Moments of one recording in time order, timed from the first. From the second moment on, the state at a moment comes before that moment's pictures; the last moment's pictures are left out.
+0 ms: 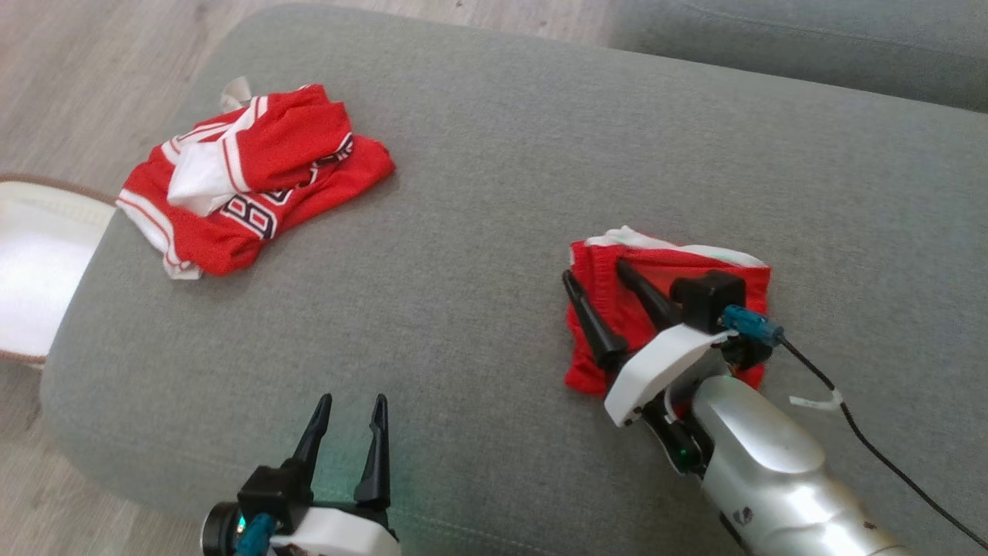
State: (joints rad) left arm -0.04 0.05 -0.30 0.42 -0.29 0.00 -0.26; right arm -0.53 -0.07 0.63 0.82 0.54 0.13 -0.25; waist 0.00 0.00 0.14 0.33
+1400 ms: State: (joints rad) left arm 0.04 0.05 -0.20 0.35 -0.11 0.04 -0.26; right arm -0.13 -0.05 0.08 0.54 0.17 0.13 -0.25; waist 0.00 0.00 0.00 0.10
